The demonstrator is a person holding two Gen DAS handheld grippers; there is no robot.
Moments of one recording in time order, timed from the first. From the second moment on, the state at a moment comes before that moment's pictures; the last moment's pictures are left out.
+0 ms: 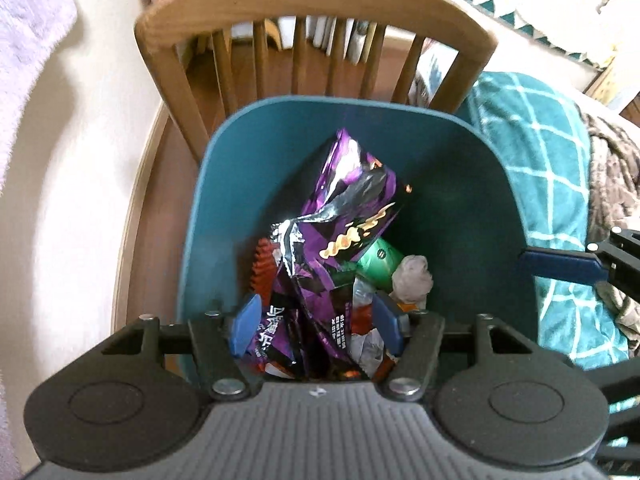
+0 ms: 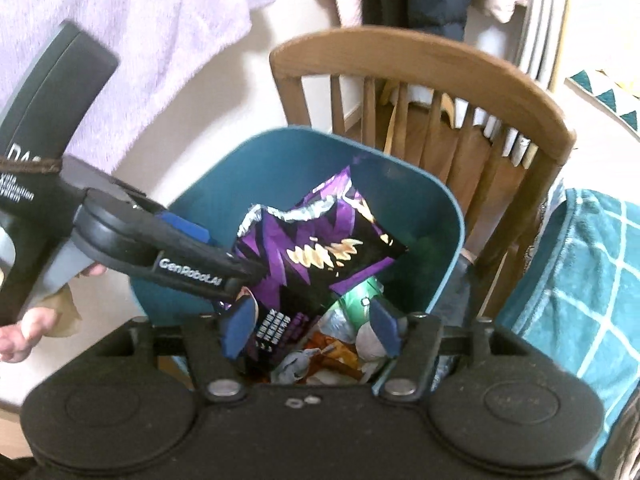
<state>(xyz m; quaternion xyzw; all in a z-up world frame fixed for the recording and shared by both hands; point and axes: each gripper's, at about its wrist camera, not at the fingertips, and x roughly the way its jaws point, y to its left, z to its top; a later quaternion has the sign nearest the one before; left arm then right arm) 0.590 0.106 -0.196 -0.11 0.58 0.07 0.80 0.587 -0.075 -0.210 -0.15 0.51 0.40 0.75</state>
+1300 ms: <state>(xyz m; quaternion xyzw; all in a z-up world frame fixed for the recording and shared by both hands) 0.333 0.157 -0.019 -0.09 0.37 0.03 0.92 0.342 -0.086 -0.034 0.01 0.31 0.29 0.91</state>
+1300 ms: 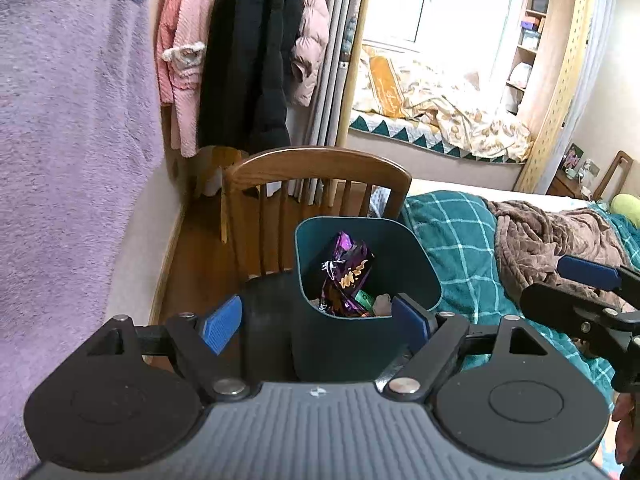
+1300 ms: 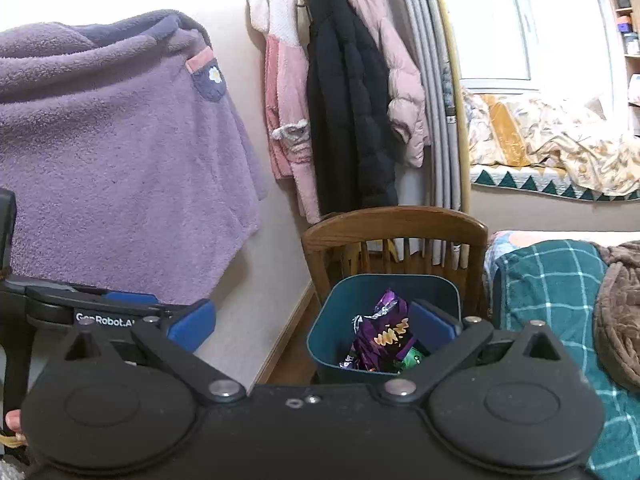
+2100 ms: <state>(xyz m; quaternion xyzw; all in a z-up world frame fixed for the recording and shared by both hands) 0.289 0.155 -0.002 -0.09 0.35 0.02 0.93 0.298 -0.086 -0.026 0.05 0.29 0.28 0.91</state>
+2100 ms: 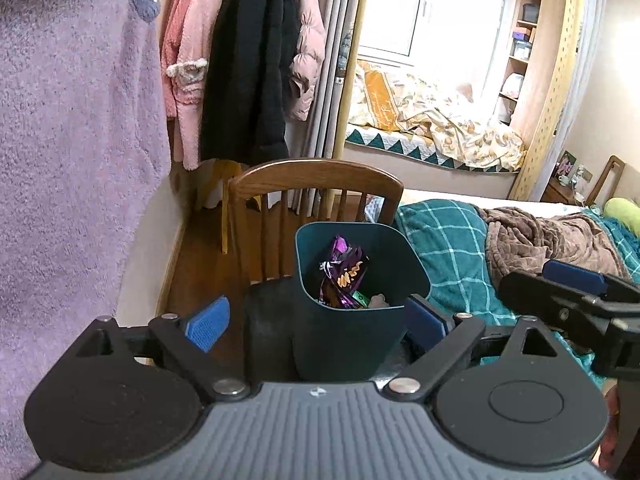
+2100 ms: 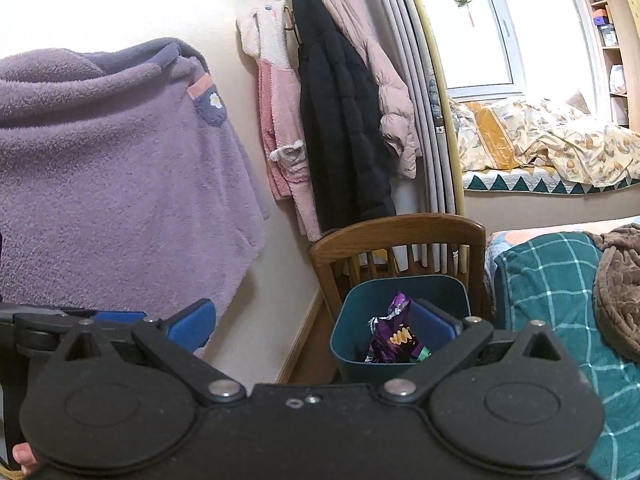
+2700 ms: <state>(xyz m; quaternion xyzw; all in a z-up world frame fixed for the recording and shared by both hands) 0.280 0.153 0.003 -0.08 0.35 0.03 0.93 0.289 -0.079 -0.025 0.04 0.29 0.28 0.91</state>
